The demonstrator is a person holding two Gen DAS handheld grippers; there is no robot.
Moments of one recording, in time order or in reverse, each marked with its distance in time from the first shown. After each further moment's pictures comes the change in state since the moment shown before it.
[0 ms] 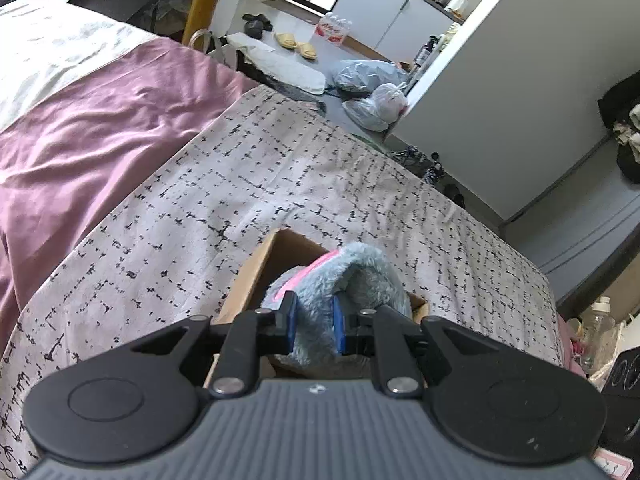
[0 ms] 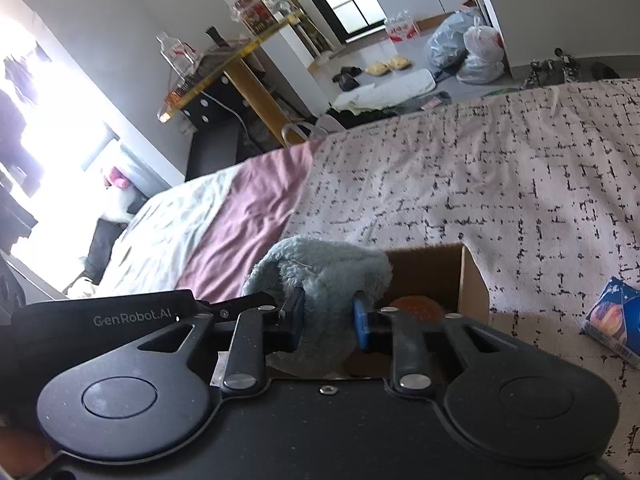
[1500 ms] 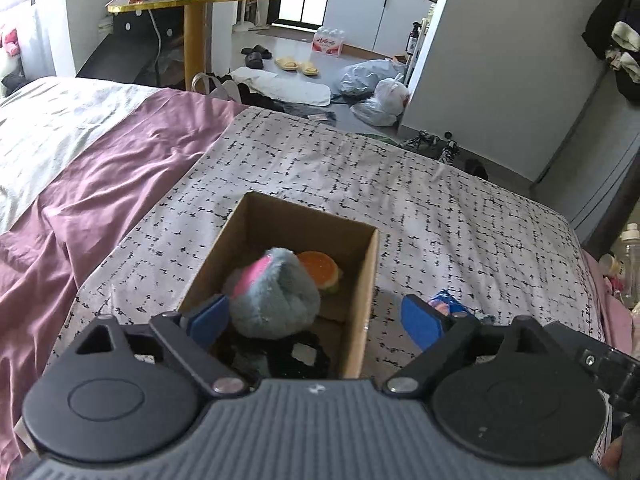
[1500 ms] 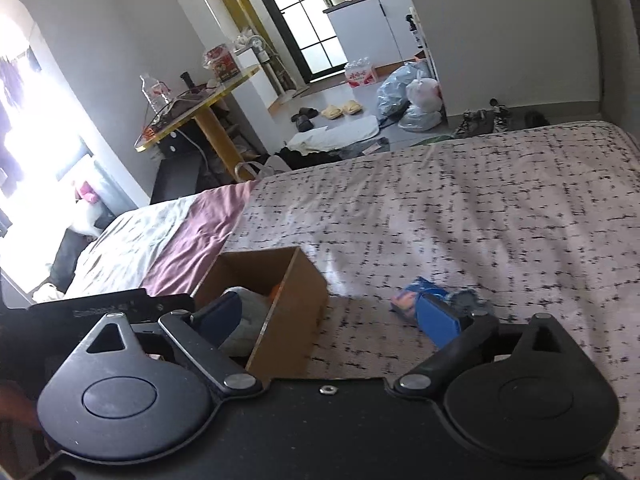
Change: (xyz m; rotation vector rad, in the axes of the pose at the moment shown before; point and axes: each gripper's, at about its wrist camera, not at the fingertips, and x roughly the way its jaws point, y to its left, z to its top) left arm -0.073 -0.098 -0.080 0.212 -0.066 0.177; right arm -0.170 -0.079 -0.023 -0.055 -0.125 -0.123
